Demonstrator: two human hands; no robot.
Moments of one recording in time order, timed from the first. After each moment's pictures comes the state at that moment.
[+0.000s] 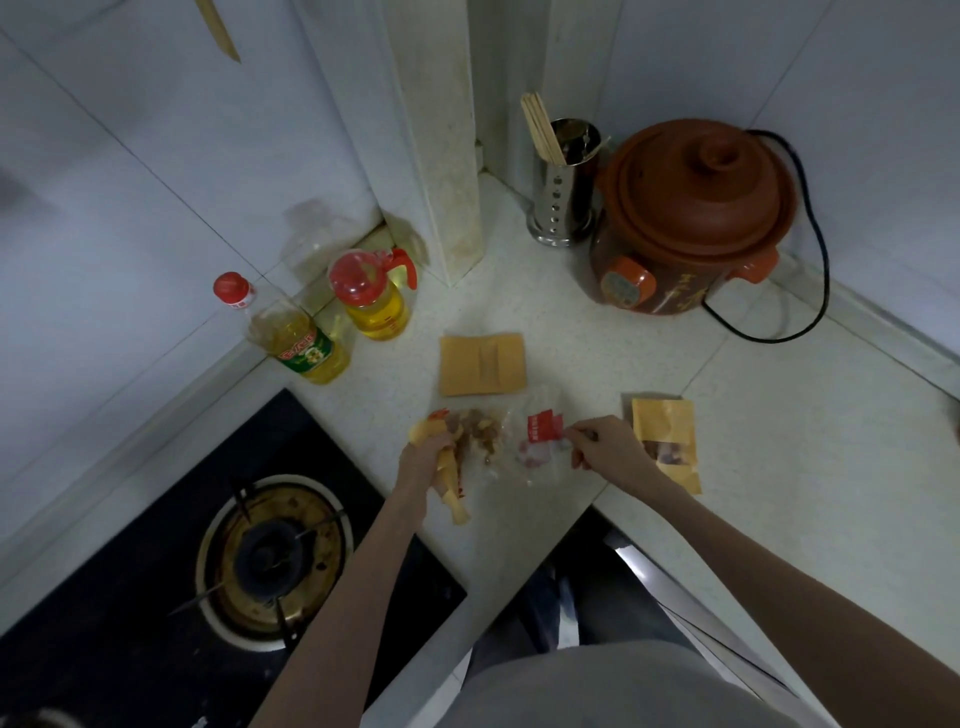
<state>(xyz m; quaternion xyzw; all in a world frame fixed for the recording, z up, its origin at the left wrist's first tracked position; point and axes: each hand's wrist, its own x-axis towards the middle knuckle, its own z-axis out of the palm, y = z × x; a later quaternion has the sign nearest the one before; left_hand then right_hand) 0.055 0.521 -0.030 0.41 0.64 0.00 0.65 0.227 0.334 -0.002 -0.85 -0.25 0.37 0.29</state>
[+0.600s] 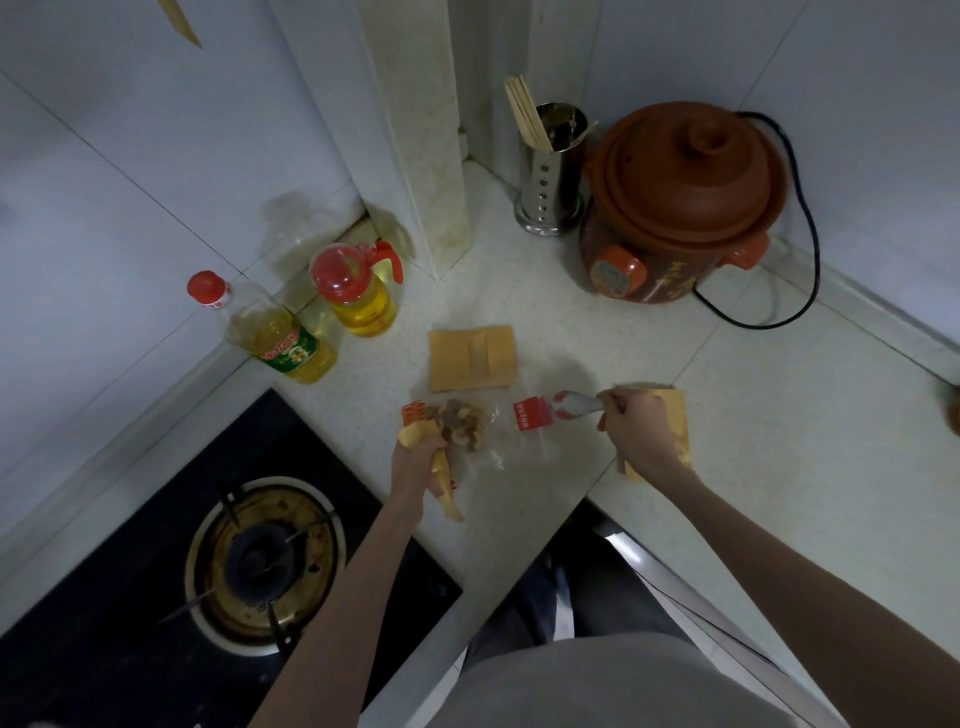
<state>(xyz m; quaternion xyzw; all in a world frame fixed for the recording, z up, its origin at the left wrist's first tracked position) 0.048 0.513 -0.051 0.45 0.62 0.04 0.65 0.250 0.321 -0.001 -0.91 -0.17 0.23 0.30</state>
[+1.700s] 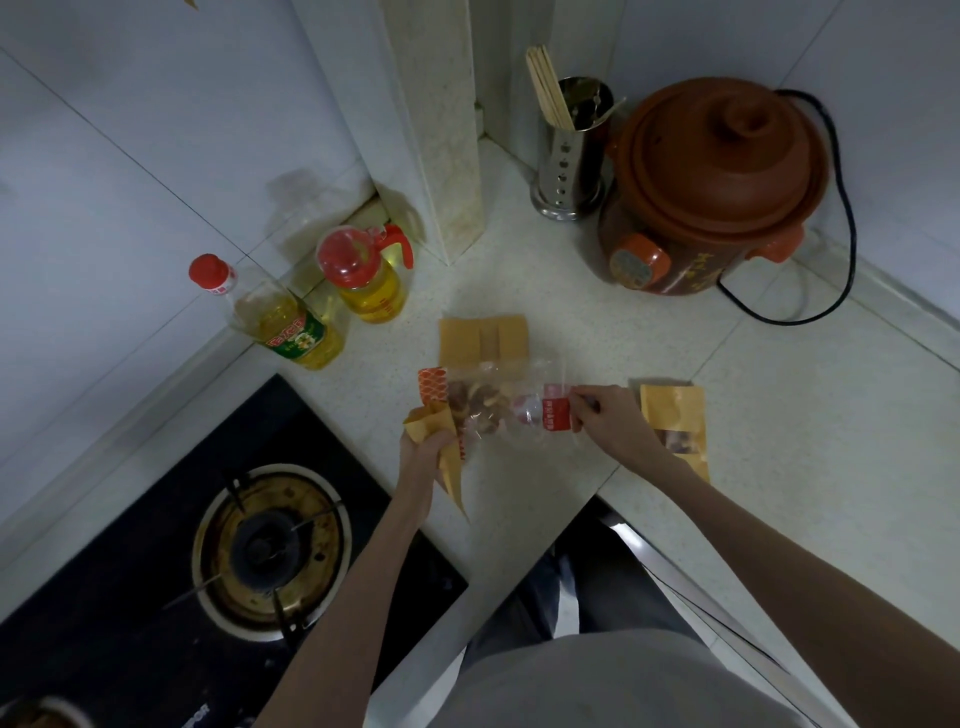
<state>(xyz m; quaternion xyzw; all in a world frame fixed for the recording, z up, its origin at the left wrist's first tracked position) 0.044 0.508 -0.034 0.48 0.51 0.11 0.71 0.240 0.352 0.000 -0.84 -0.30 0.31 0.35</state>
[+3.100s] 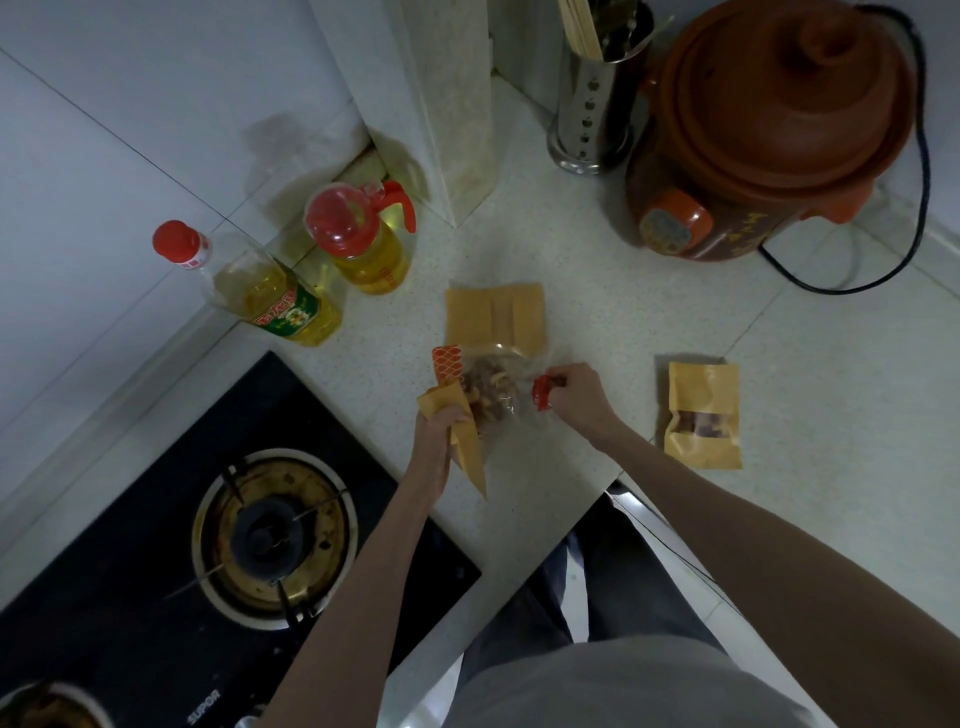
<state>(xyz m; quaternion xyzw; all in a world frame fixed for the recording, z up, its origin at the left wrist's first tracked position) 0.055 0.518 -0.062 0.42 0.49 0.07 0.76 0.215 0.410 -0.050 -0.82 -0.14 0.41 0.37</state>
